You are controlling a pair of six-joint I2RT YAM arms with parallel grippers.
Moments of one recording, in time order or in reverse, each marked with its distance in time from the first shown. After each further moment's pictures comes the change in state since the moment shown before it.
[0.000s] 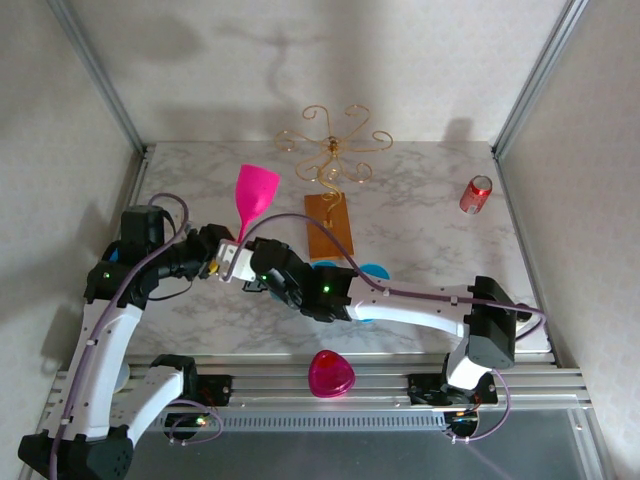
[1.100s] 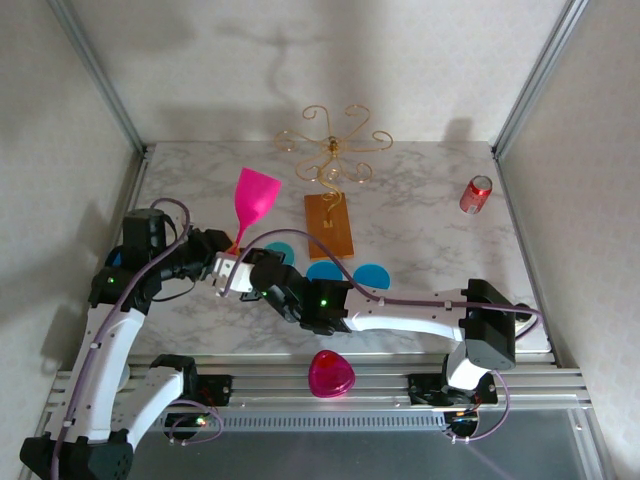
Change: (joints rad) left arm 0.000 -0.029 -0.071 0.097 0.021 -0.079; right arm 0.048 0.000 -0.072 0.137 0.071 -0.071
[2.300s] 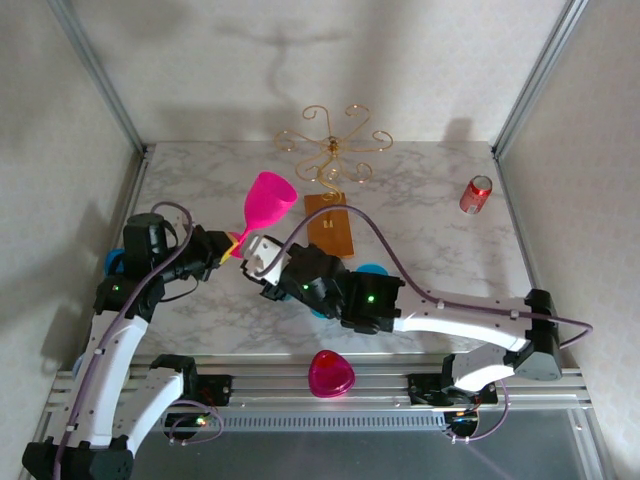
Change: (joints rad) left arm -0.002 -0.045 -0.088 0.166 0.011 -0.037; right arm 0.005 -0.253 0.008 -0.199 -0.155 0.362
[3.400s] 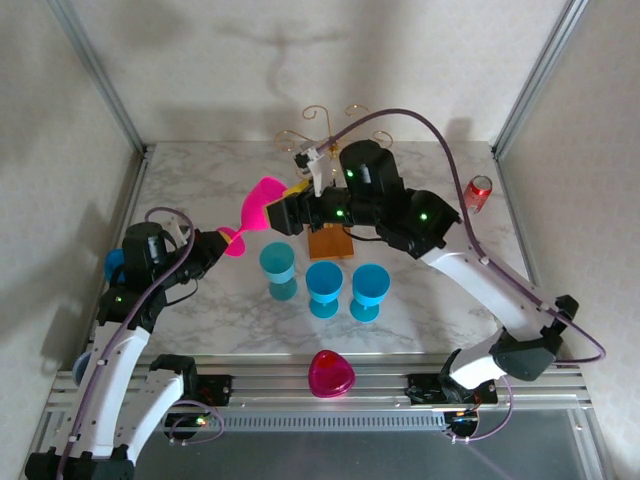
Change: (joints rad) left arm 0.001 -0.070 -0.088 0.101 -0.119 0.151; right arm -0.427 0.085 0.476 -0.501 -0.711 0.584
